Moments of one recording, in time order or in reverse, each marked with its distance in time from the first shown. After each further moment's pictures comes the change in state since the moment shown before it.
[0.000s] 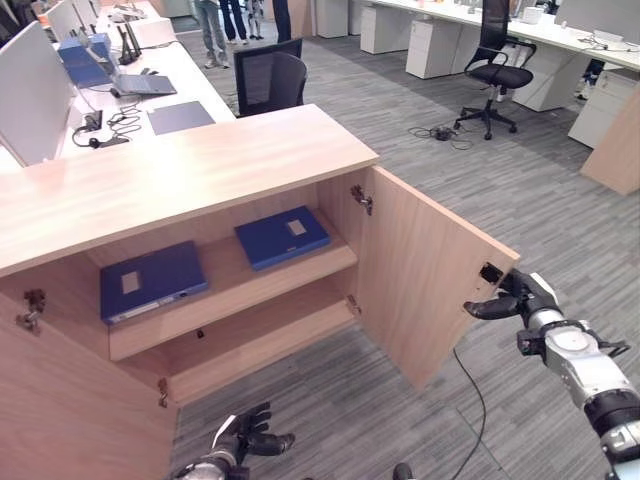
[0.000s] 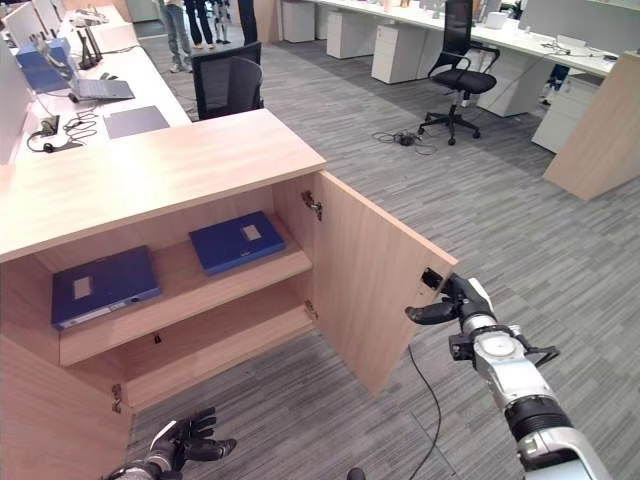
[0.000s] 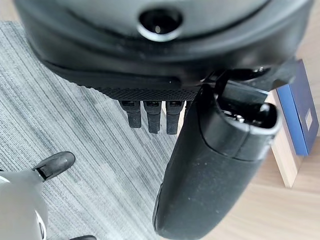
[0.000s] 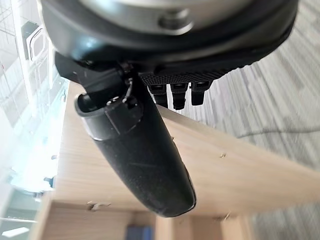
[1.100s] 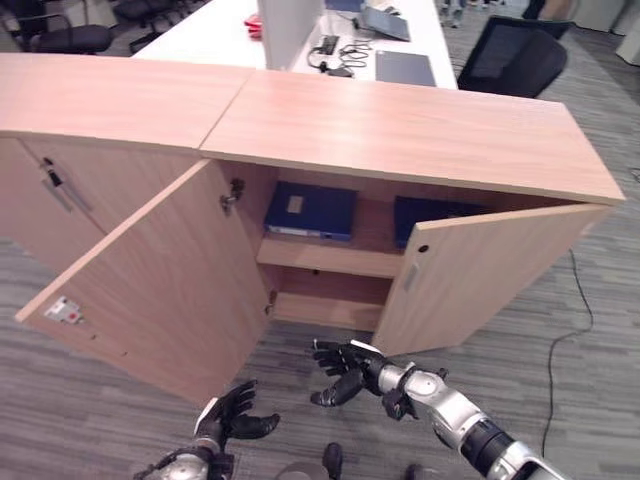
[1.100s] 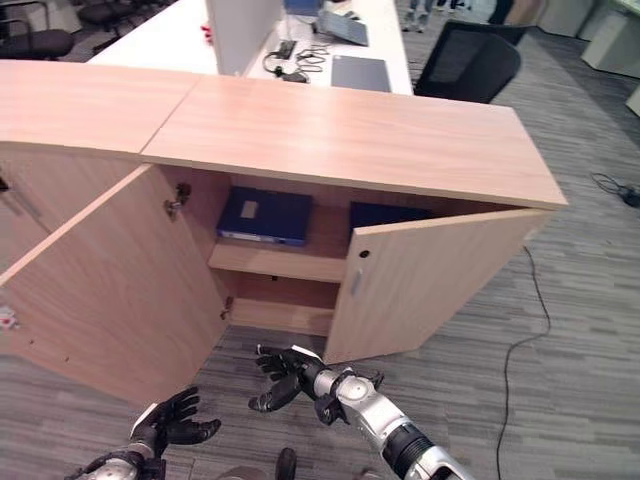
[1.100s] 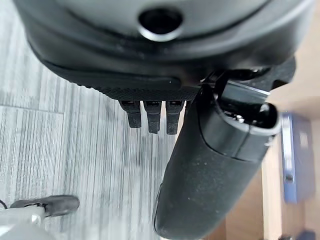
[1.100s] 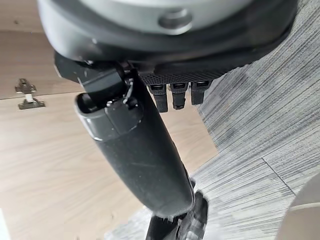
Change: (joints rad) left arm 0.010 0.054 0.084 -0.126 0.039 -0.011 -0.013; right arm 0.099 0.354 0.278 0.045 -0.206 0.021 0.274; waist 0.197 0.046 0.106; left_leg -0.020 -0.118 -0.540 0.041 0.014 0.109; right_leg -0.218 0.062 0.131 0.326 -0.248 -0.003
